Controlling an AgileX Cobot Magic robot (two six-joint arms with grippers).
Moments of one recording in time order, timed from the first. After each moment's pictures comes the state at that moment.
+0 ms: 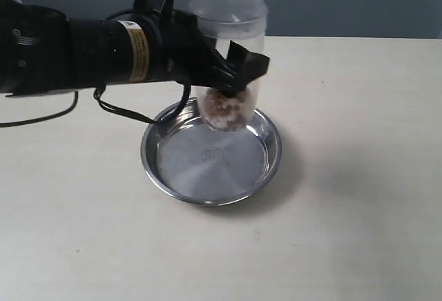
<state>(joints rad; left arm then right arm) -0.49 1.56 -0.94 1.05 -0.33 -1.12 0.04 0.00 0.00 1.55 0.31 -1.50</state>
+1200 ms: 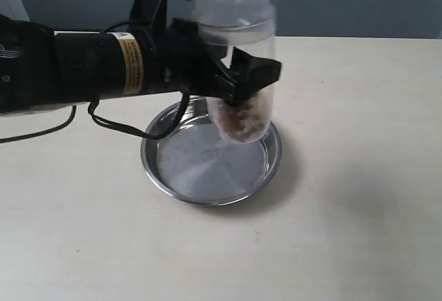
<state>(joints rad) -0.51 1.51 -0.87 0.96 -0.40 -1.08 0.04 0.00 0.00 1.55 0.31 -1.50</state>
